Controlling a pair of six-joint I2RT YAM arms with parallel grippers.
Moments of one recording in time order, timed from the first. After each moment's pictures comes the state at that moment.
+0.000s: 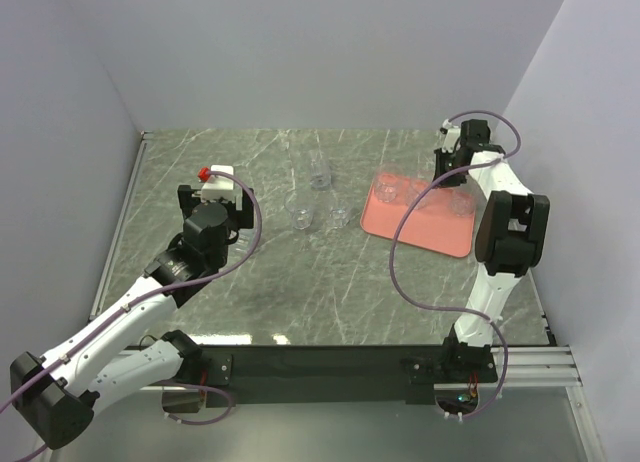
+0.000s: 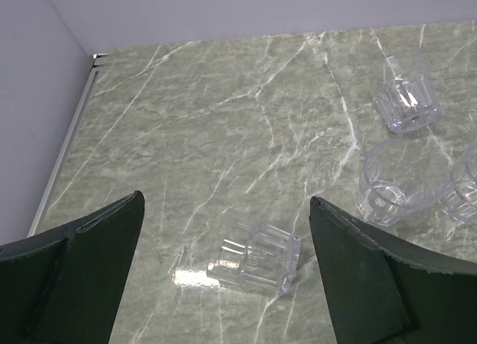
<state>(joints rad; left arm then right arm) -0.65 0.89 0.77 -0.10 -0.72 -0.05 -0.12 1.99 1.58 -0.59 -0.25 -0.12</state>
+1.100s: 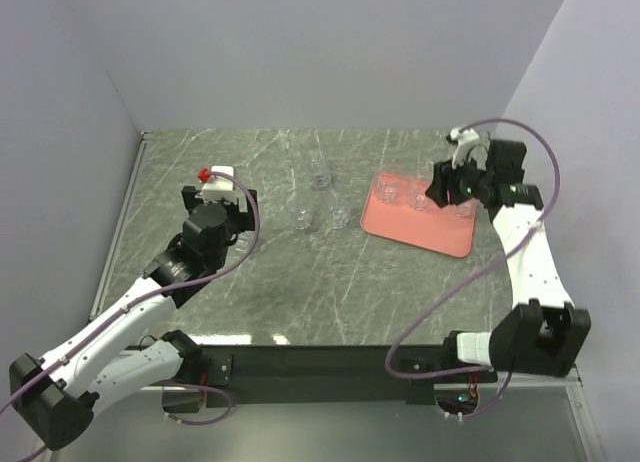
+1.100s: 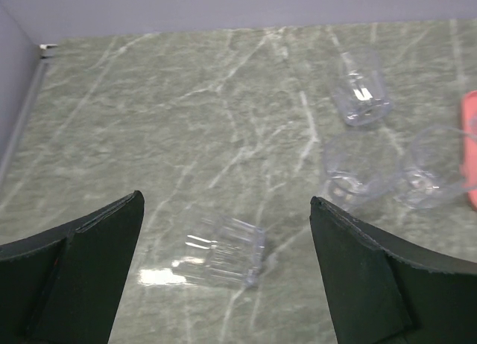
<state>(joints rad) -0.65 0.89 0.77 -0.11 -0.64 -0.11 -0.12 1.34 1.25 -0.61 -0.50 -0.33</state>
